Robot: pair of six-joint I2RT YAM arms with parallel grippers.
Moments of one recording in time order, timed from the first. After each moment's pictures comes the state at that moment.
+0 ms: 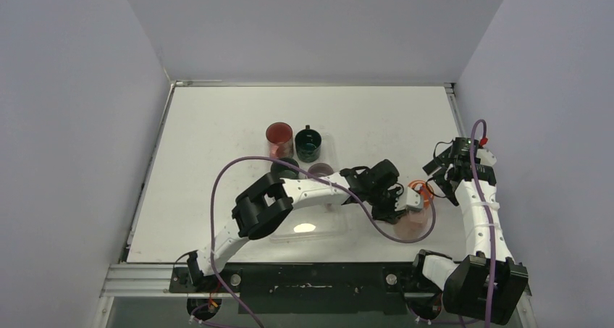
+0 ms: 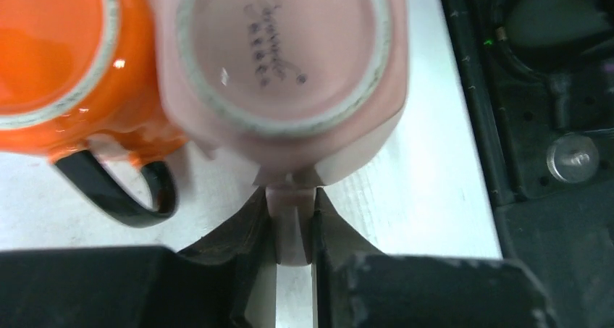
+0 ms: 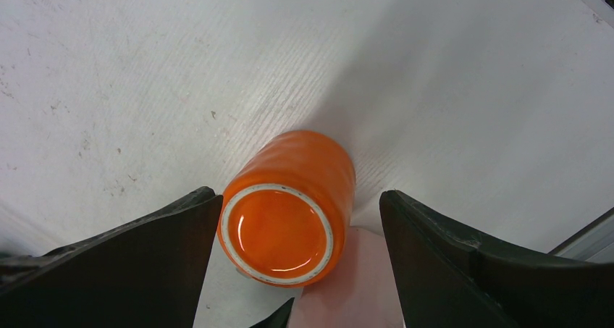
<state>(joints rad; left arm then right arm) -1.16 2.29 1.79 -0.30 0.55 0.38 -0.23 1.08 0.86 -0.82 0.20 0.68</state>
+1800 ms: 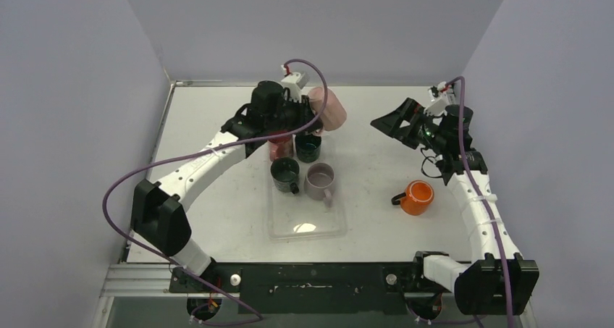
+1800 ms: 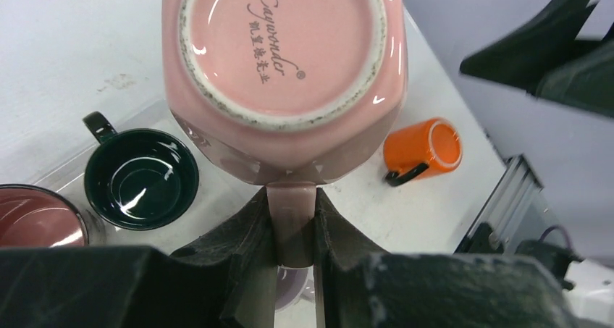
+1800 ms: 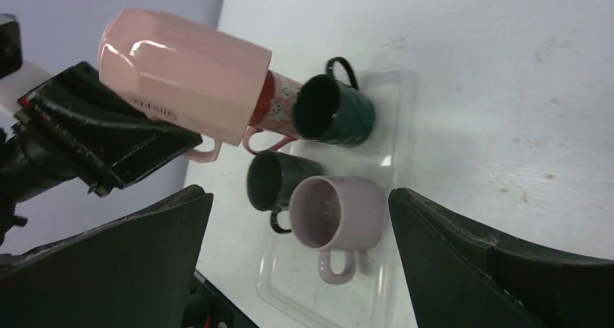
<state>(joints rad) -0.63 1.61 1.42 -0.23 0.30 -0.37 -0.03 1.13 1.04 -0.35 -0.60 0.57</state>
